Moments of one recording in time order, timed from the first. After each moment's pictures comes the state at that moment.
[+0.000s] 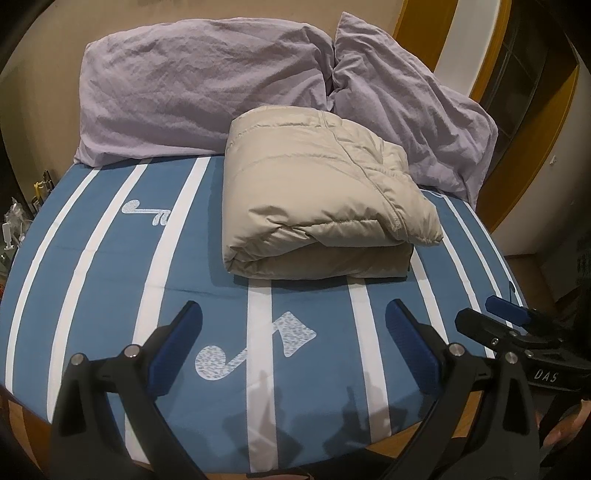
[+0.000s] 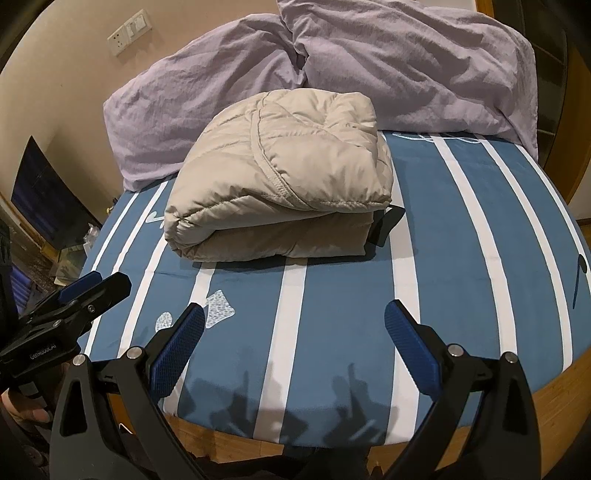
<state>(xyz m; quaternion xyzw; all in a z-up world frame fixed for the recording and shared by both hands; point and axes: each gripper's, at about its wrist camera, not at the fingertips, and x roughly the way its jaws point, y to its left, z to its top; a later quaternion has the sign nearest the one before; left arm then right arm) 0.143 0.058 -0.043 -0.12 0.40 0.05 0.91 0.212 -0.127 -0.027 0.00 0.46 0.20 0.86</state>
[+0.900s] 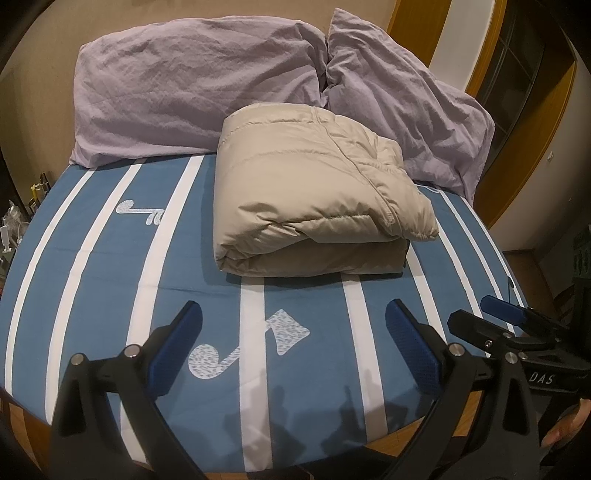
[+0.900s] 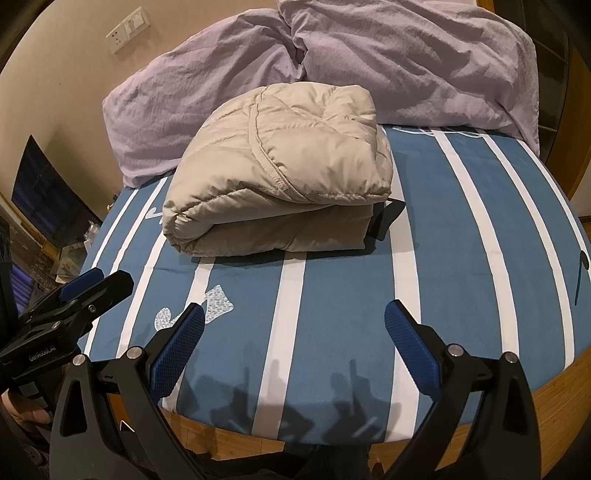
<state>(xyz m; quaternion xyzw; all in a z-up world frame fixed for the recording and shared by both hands) 0.145 0.051 -0.044 -0.12 0.40 0.05 0.91 0.213 -0.128 -0.032 0.00 0.47 0.20 0.86</state>
